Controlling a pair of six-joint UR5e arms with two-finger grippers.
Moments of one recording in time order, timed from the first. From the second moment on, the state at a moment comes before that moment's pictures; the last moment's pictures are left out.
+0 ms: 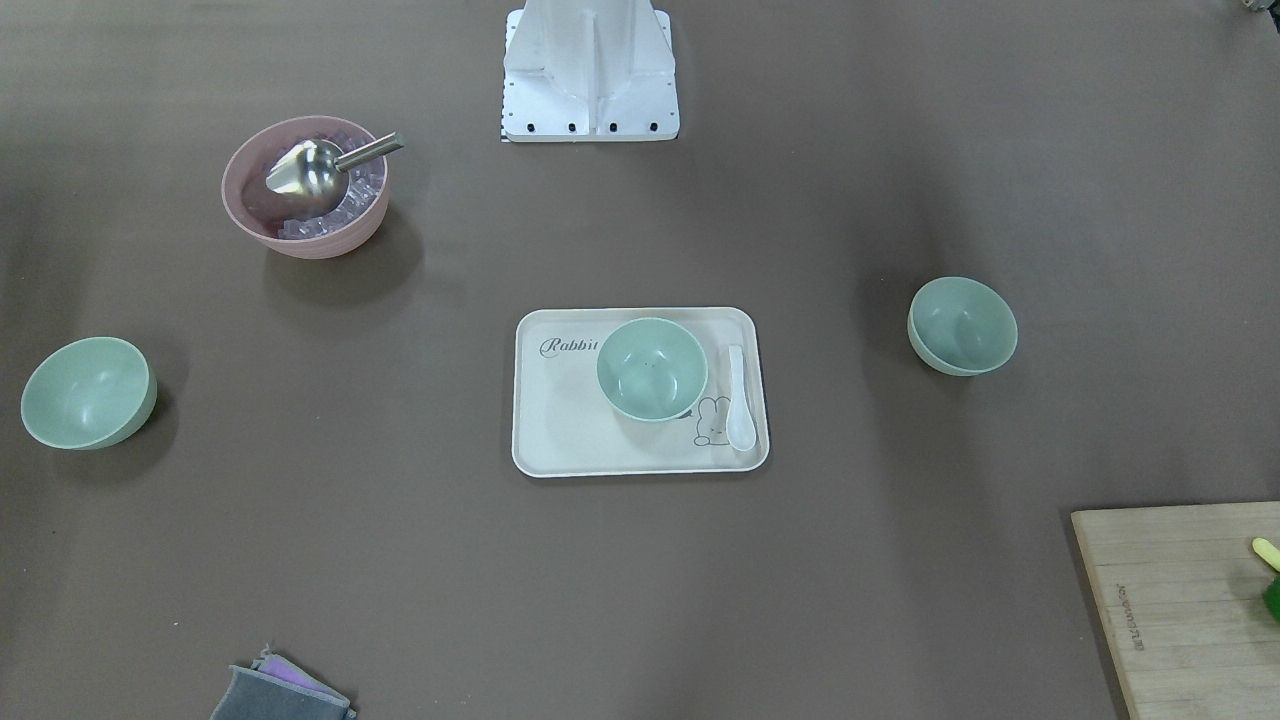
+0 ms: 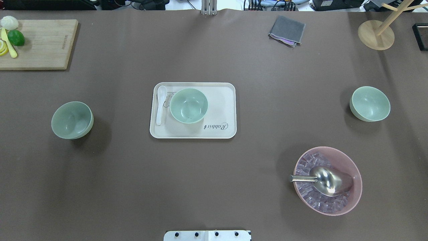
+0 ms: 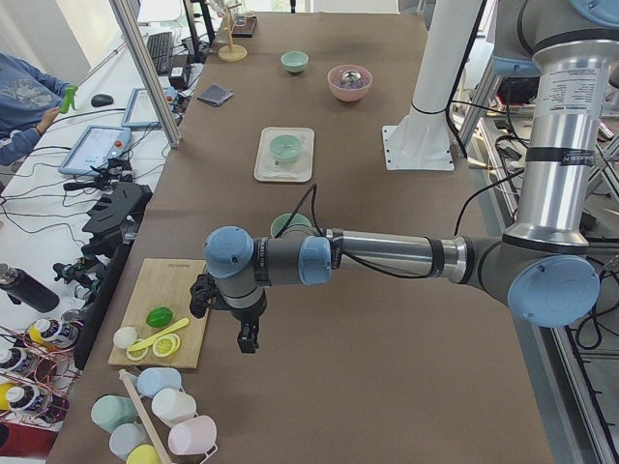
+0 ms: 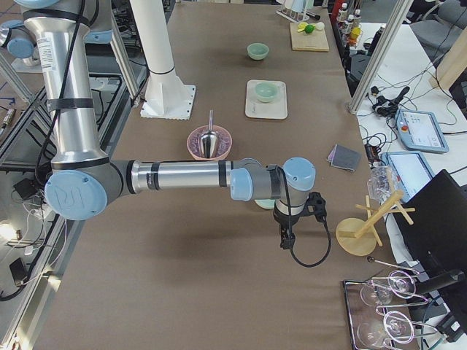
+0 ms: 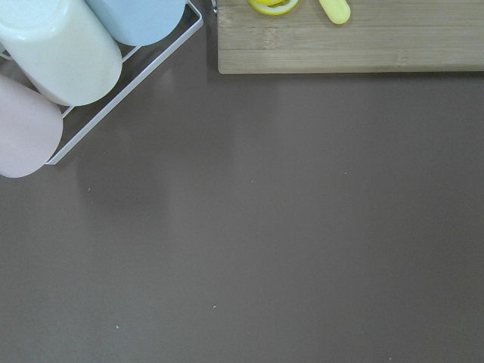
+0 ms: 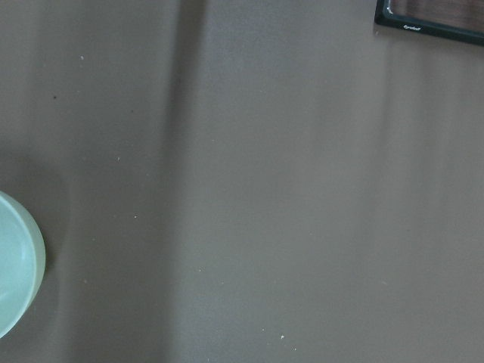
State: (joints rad) left arm -1.62 -1.64 -1.57 -1.45 -2.34 0.08; right arm 1.51 -1.47 1.53 -1.57 2.27 -0.07
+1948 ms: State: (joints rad) left arm -1.60 -1.58 -1.61 -1.62 -2.40 0.04; right arm 1.46 -1.53 1.62 -1.56 2.36 -0.04
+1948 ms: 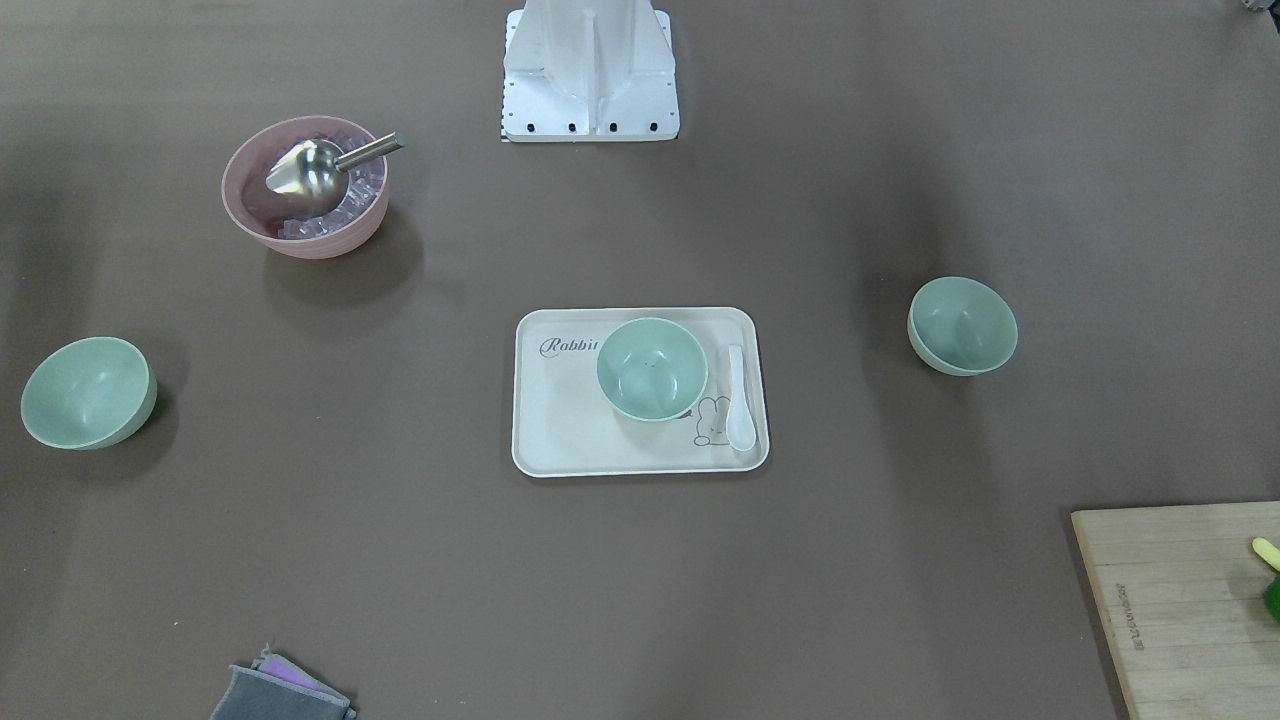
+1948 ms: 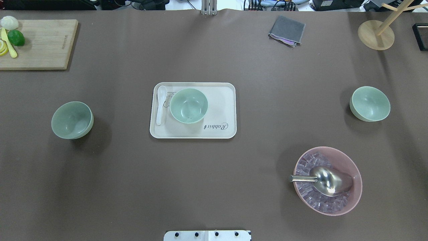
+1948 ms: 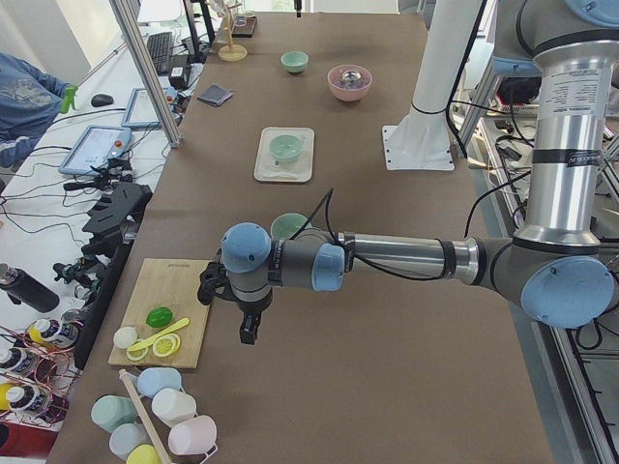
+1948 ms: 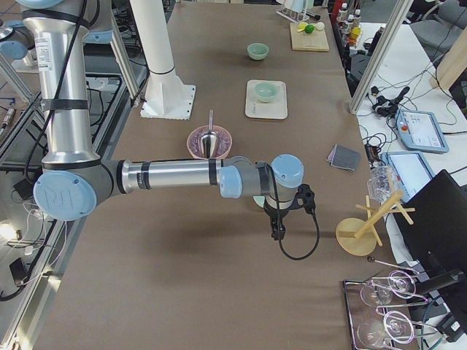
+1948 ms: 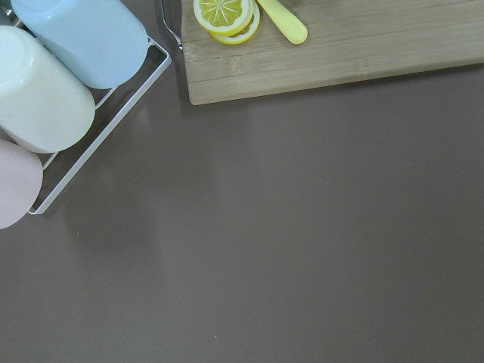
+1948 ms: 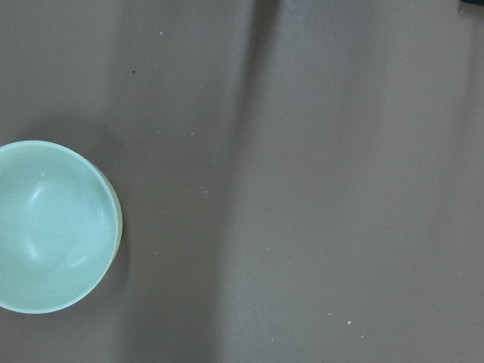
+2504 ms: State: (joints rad) left arm -1.42 -1.63 -1.62 -1.77 -2.42 -0.29; right arm 1.32 -1.49 1.60 -1.49 2.36 0.14
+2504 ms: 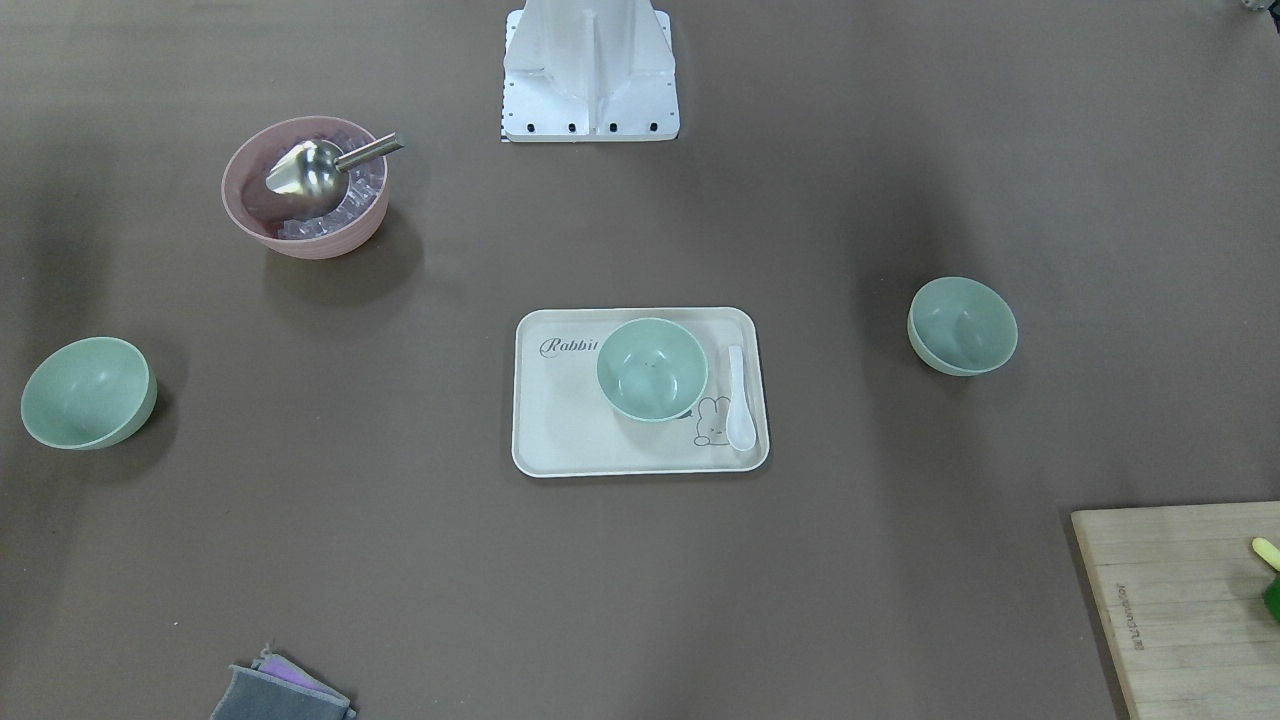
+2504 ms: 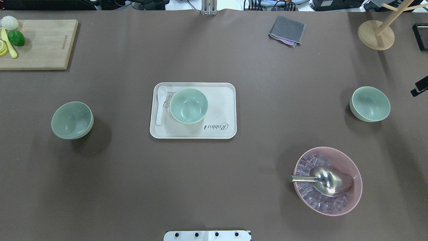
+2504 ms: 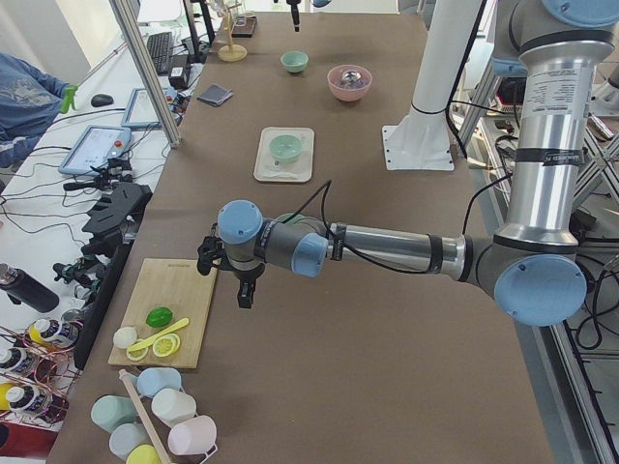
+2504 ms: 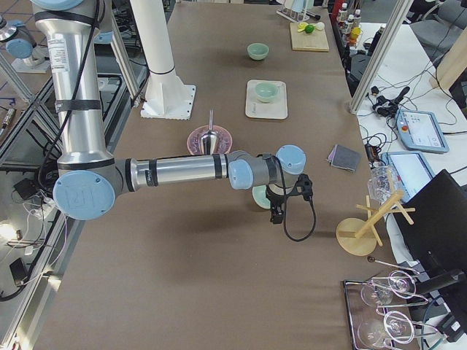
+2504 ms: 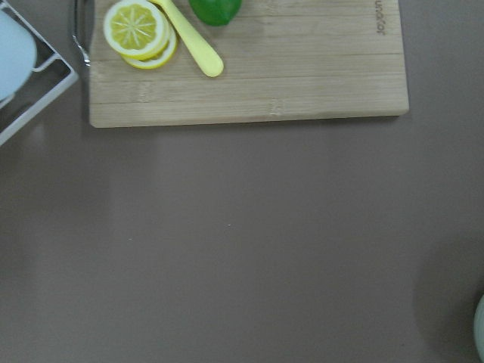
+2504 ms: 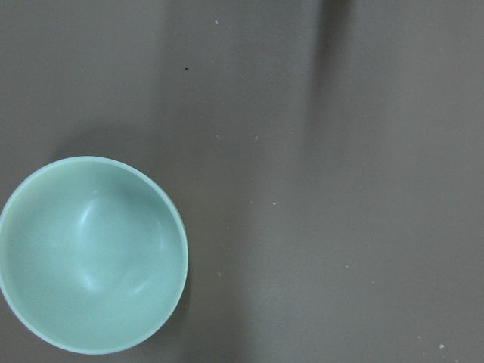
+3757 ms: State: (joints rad) left arm -1.21 -1.75 -1.60 -1.78 -2.32 -0.52; right arm 1.19 -1.40 1.33 -1.19 2.34 0.30
